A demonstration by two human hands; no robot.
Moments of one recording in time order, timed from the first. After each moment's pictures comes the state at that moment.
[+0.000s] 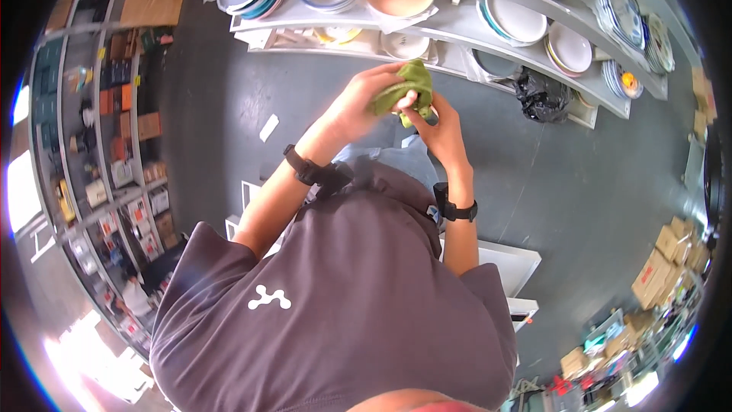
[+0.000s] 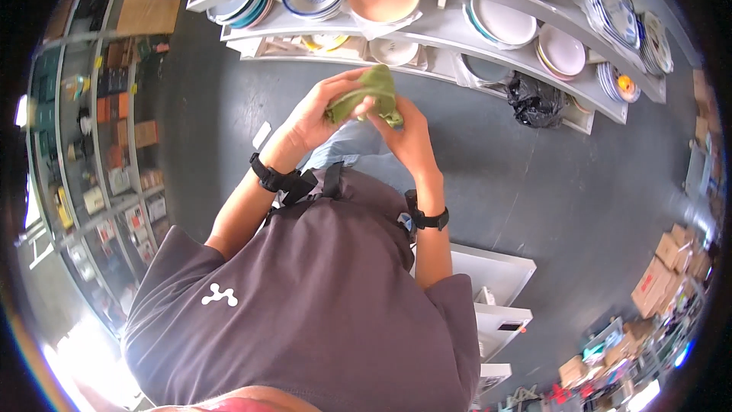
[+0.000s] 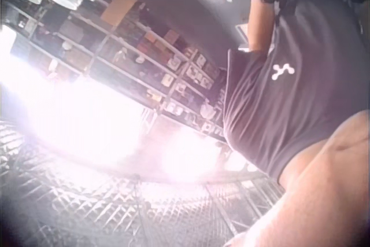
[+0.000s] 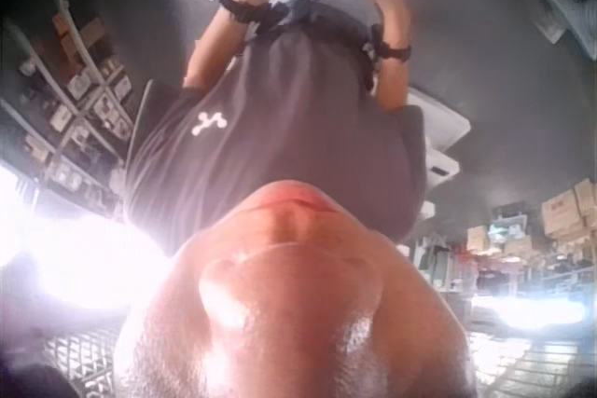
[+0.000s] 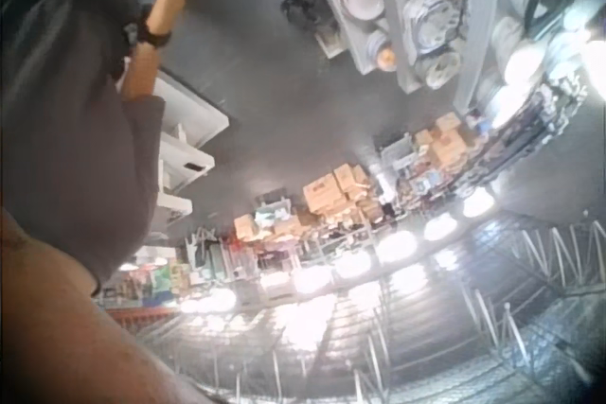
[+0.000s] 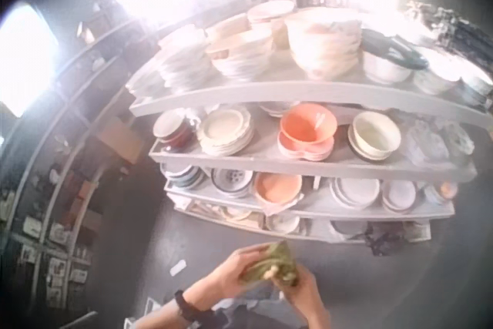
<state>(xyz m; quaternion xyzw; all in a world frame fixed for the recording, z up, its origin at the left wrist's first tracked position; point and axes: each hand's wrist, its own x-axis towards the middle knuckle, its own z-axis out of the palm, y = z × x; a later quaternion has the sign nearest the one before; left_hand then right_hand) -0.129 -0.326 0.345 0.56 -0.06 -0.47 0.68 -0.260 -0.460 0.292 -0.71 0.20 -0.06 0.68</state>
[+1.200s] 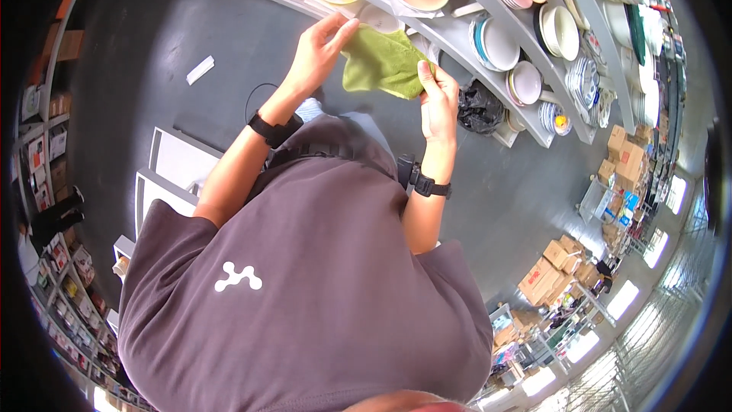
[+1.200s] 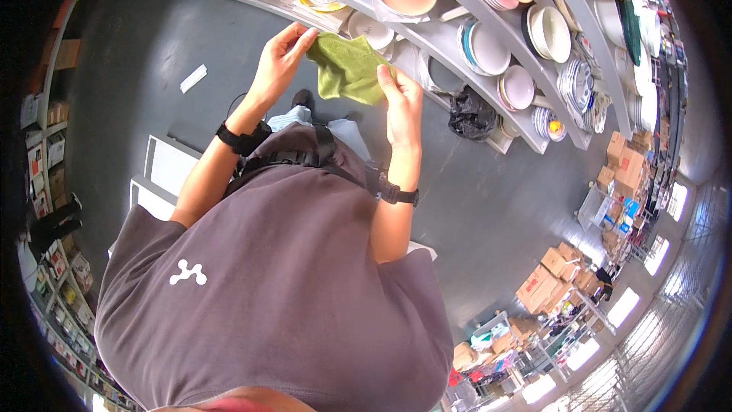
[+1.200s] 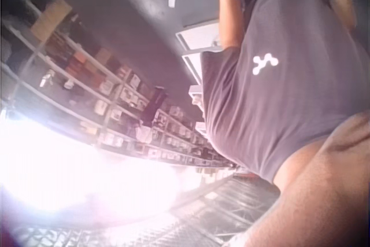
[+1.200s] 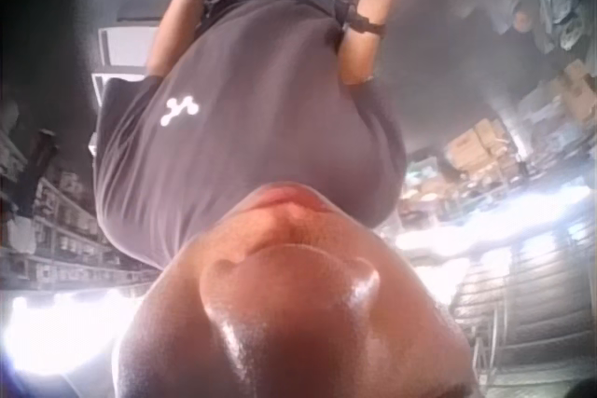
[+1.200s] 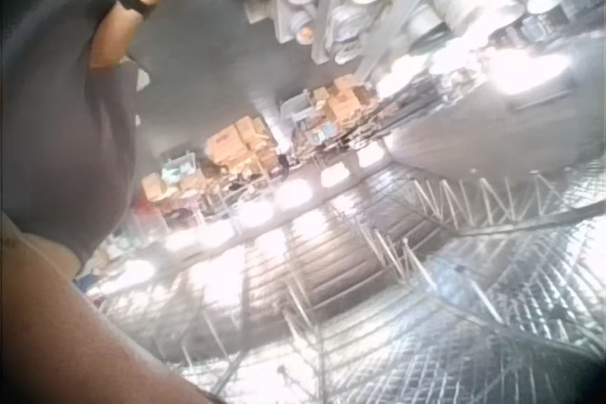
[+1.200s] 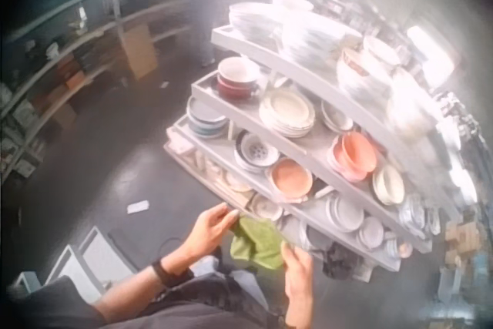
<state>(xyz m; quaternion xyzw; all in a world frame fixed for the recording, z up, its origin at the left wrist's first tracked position) -0.111 -0.165 0.313 0.69 -0.08 -0.13 0.71 -0.212 -0.367 0.340 -0.62 0.21 0.00 0.76</state>
